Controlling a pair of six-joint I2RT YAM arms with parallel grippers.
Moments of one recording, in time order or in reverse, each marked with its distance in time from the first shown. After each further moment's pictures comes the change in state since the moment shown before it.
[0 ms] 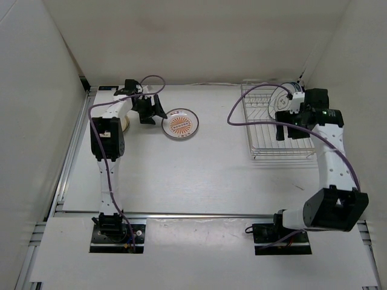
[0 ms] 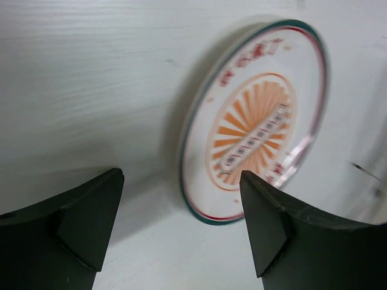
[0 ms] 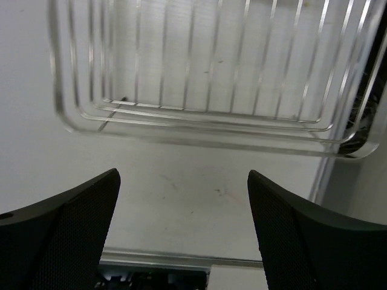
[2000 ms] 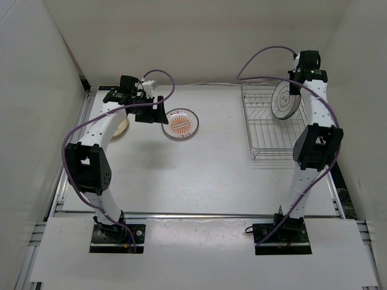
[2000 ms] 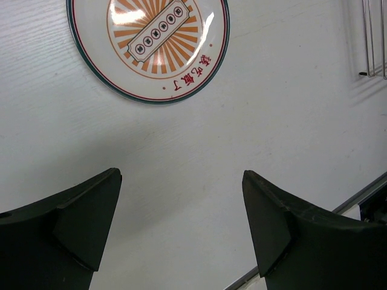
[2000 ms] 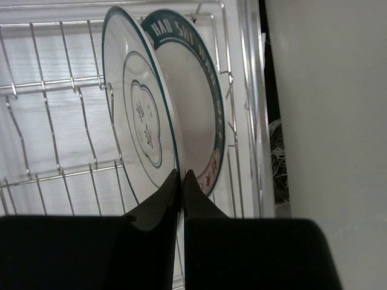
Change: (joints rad) left arm -0.127 -0.660 -0.453 -0.037 -0.198 0.213; right arm -0.019 0.800 0.781 0.222 0.287 0.058
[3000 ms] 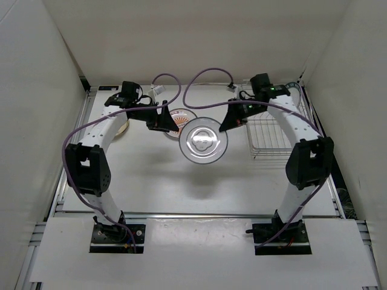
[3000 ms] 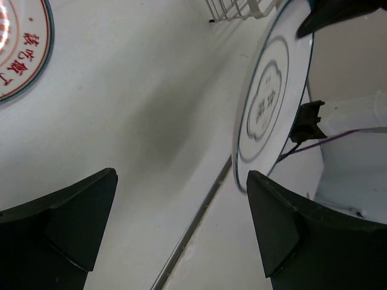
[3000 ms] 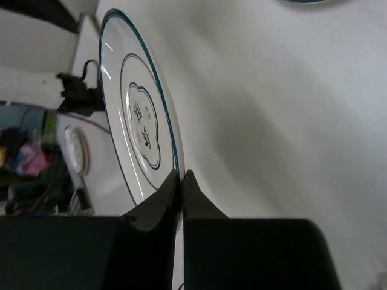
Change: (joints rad) left arm 0.000 -0.044 -0.088 -0.002 0.497 0.002; right arm 0.319 -0.324 -0.441 -0.218 -1.087 0.081
